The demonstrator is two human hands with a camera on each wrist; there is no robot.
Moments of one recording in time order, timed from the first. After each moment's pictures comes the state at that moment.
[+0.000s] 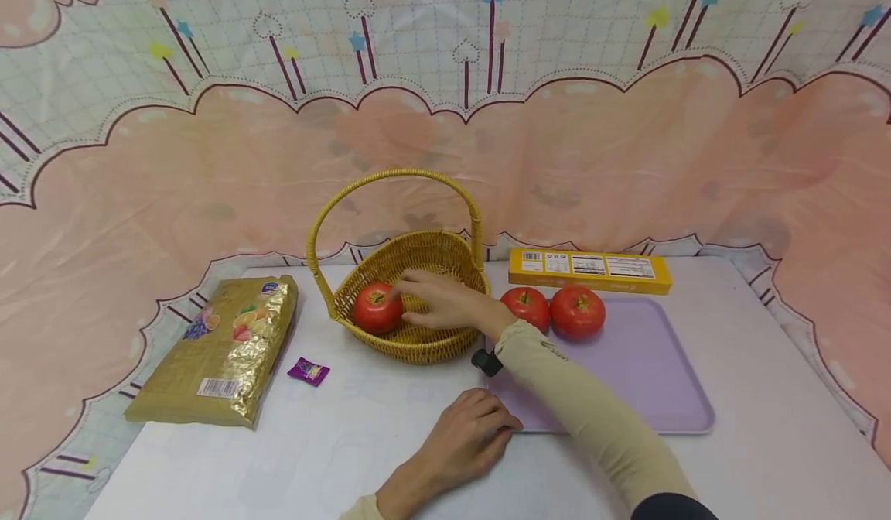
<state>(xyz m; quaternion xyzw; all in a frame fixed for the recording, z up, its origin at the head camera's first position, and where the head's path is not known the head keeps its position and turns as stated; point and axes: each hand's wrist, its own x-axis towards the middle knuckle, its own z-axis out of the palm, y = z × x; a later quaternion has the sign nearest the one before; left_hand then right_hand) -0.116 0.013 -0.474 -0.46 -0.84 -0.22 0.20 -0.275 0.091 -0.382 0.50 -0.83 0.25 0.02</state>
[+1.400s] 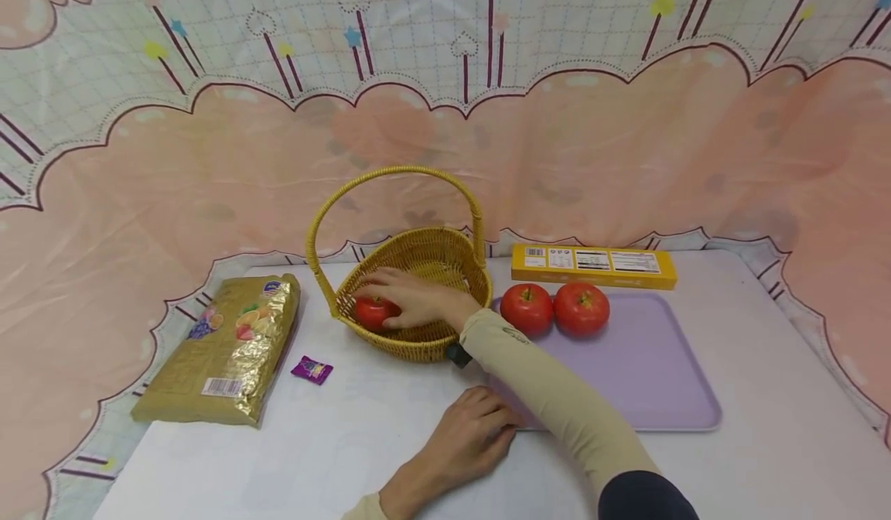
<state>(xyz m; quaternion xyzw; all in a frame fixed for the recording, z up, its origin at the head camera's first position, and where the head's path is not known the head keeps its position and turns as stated) -0.116 0.014 -0.477 -0.44 -0.85 -0.20 0.21 -0.293 0.043 -0.392 0.51 -0.84 0.18 -0.06</state>
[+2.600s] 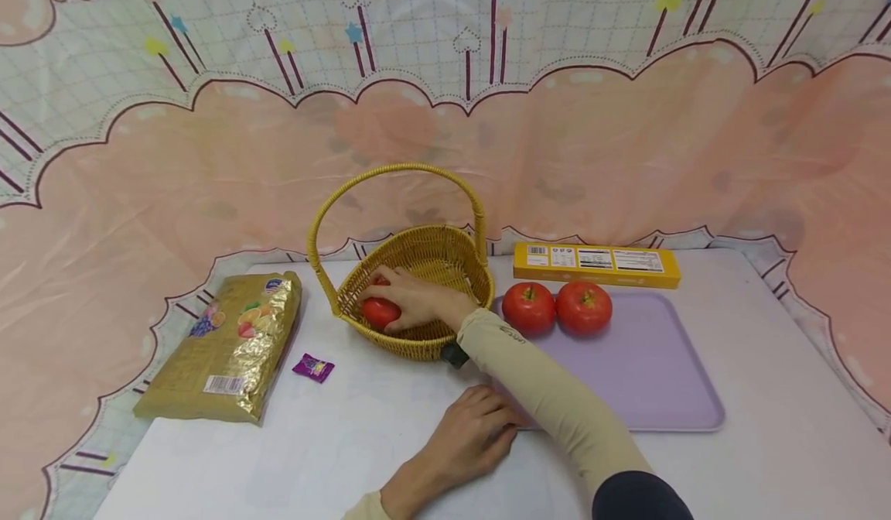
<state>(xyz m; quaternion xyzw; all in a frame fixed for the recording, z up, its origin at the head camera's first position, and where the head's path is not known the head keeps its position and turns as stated) -0.116 0.014 -0.477 -0.44 -0.85 -0.19 0.21 -0.294 0.041 -0.396 0.47 -0.85 0.19 -0.09</state>
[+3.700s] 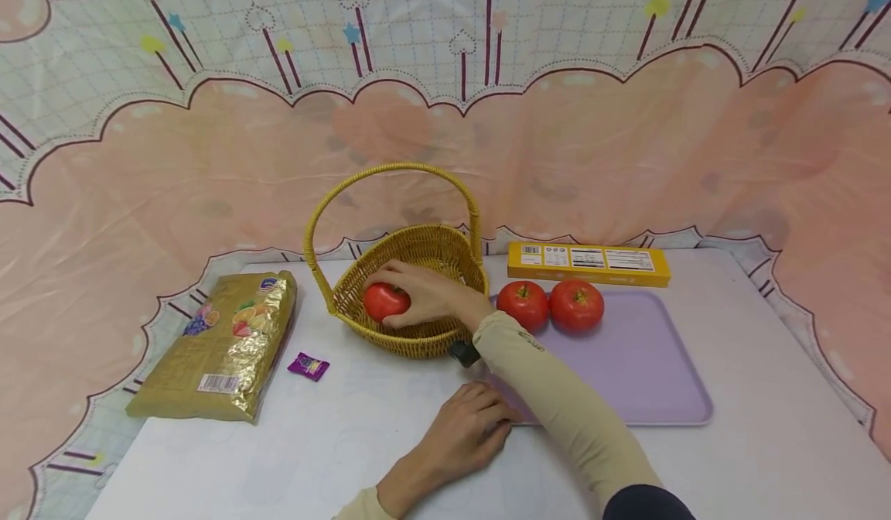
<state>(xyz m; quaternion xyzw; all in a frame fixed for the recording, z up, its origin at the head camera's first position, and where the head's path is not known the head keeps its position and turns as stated) -0.118 0.014 -0.477 -0.45 -0.85 -0.19 0.22 -0.281 0.066 -0.382 0.45 -0.85 0.26 -0.04</state>
